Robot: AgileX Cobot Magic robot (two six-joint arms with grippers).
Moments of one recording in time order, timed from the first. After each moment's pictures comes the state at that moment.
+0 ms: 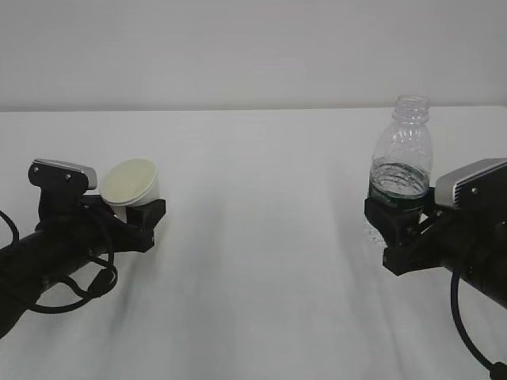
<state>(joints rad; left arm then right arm) -0.33 2.07 -0.55 0.08 -1.15 -0.15 0.25 1.74 -0.30 -0.22 -1.11 -0.02</state>
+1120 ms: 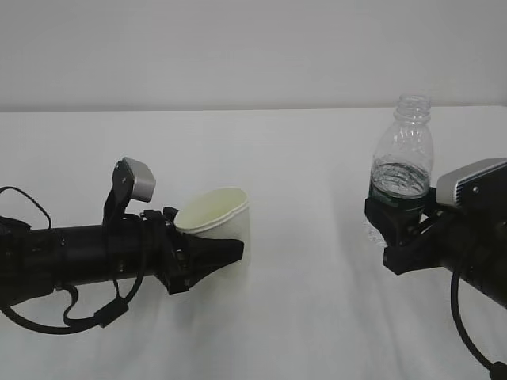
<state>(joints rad) -0.33 2.06 -0.68 0.90 -1.15 -0.55 0.25 1.74 -0.30 -0.22 -1.11 -0.01</state>
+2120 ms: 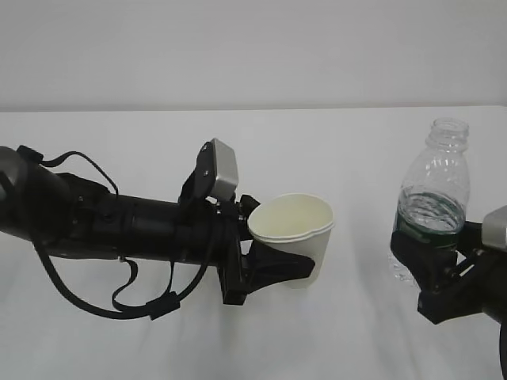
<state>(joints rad) -0.50 2.06 -0.92 1.15 -1.04 -0.62 0.25 1.59 -0.11 -0.21 -1.11 0.01</state>
